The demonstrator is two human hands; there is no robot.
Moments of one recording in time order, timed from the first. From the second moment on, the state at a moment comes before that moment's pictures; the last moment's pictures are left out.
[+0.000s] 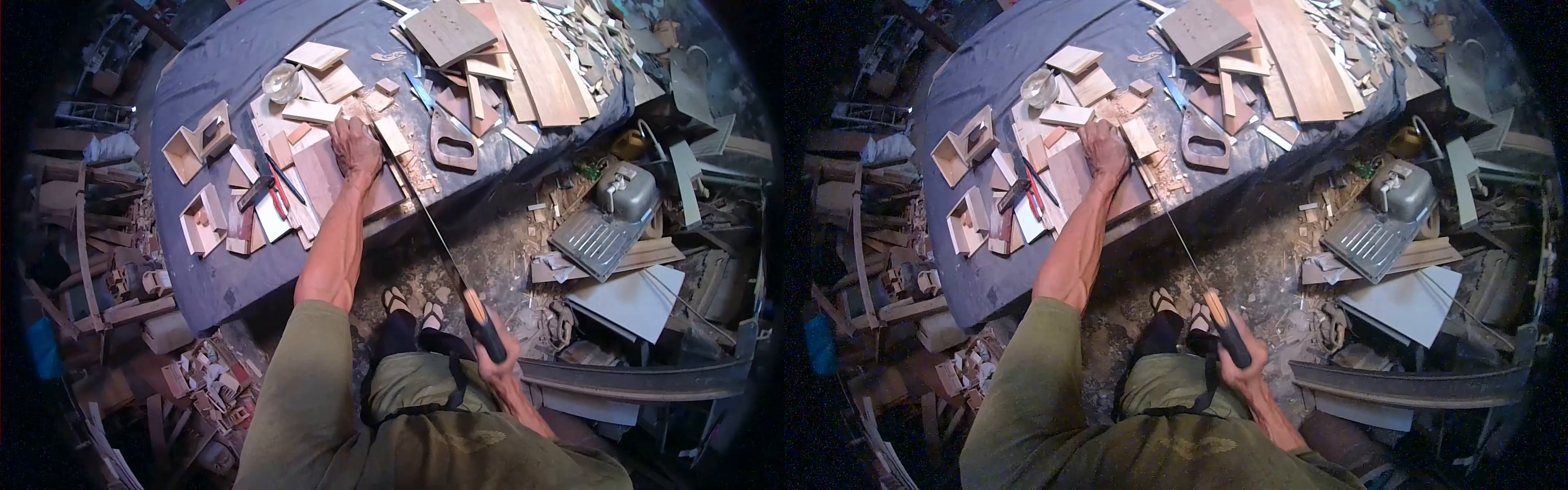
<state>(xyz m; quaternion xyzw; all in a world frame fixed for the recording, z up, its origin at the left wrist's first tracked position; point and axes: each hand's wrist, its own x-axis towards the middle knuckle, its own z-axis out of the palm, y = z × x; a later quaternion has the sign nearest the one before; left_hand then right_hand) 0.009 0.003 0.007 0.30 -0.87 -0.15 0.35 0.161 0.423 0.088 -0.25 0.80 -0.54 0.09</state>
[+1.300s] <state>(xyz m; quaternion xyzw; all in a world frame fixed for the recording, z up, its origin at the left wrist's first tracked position) 0.013 0.003 0.011 0.29 -0.88 -0.15 0.35 0.145 0.404 0.134 -0.20 0.78 -0.57 0.18</state>
